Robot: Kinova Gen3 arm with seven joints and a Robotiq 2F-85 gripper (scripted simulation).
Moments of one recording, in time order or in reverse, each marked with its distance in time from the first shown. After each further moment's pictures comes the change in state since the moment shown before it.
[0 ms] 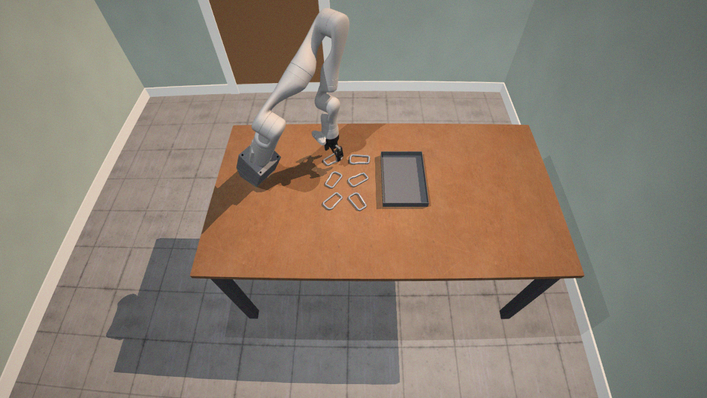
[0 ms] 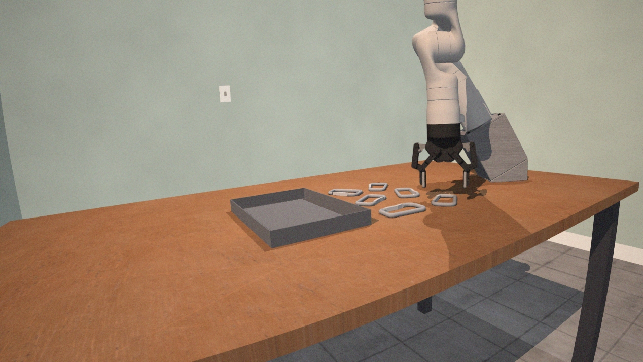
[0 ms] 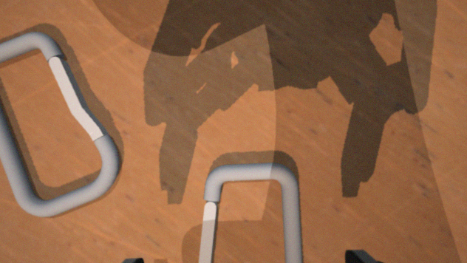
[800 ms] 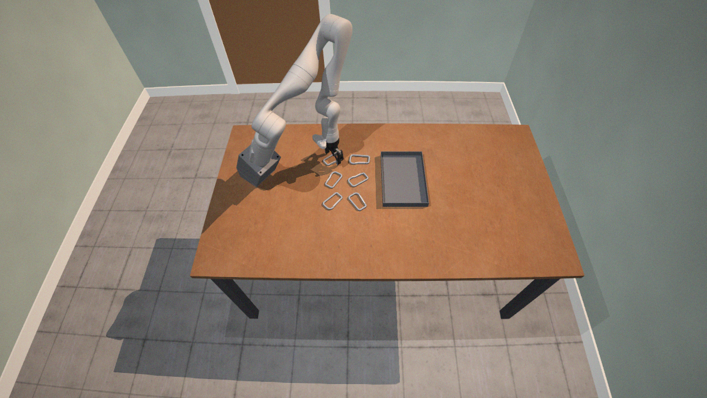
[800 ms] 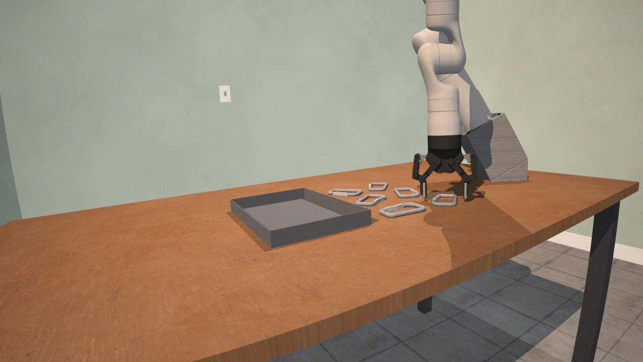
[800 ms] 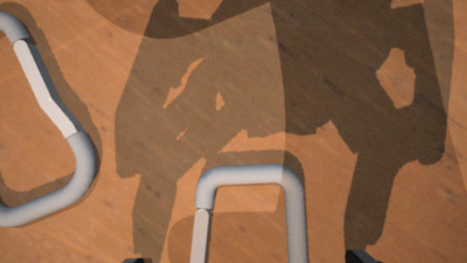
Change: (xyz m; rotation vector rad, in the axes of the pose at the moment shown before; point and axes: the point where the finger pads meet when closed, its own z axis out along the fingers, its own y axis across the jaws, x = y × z) arm -0.001 0.001 0.025 -0.001 -0.003 0.000
